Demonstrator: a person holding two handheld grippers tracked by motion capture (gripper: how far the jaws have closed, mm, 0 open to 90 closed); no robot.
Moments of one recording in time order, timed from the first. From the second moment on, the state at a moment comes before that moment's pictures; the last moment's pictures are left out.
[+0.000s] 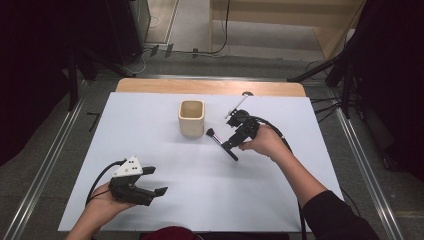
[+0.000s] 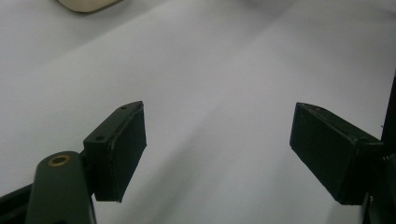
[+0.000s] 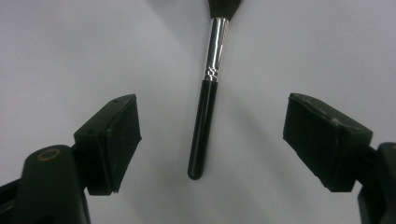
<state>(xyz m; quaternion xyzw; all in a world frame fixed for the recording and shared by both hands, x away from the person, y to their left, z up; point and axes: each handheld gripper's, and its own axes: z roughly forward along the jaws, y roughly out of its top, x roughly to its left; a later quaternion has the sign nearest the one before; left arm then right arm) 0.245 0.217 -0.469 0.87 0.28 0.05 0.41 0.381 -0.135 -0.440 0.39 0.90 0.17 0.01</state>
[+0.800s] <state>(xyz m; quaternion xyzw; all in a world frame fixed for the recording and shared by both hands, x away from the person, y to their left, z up) 0.246 0.217 -0.470 0.87 0.28 0.05 0.41 0.392 -0.118 -0.463 0.40 0.91 0.14 0.01</state>
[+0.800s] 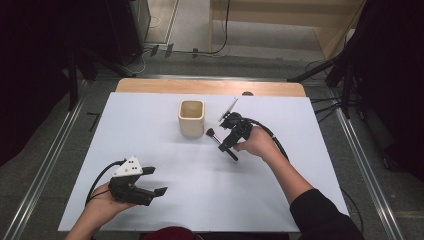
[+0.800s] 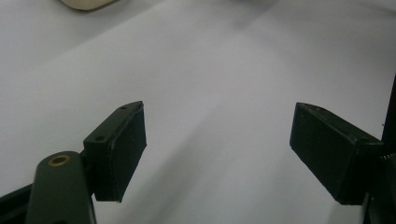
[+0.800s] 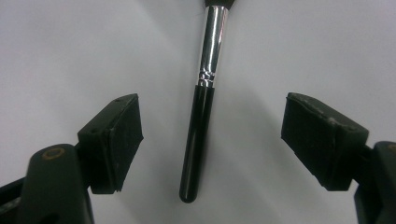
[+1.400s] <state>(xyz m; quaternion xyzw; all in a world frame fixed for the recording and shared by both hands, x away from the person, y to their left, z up) 0.246 0.217 -0.470 0.87 0.28 0.06 0.41 0.396 -0.104 -0.481 0.39 0.91 0.12 0.02</state>
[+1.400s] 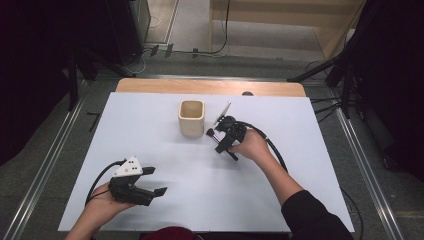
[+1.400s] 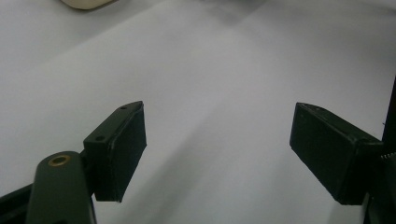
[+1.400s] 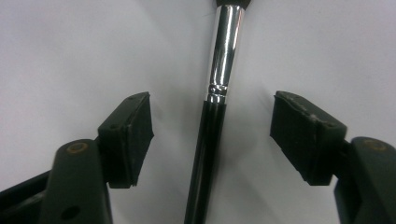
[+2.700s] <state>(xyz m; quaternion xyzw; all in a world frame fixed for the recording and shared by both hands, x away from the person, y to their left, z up) 0.246 0.217 -0.470 0.87 0.28 0.06 0.40 0.395 -0.109 -0.478 0.43 0.90 0.09 0.02</state>
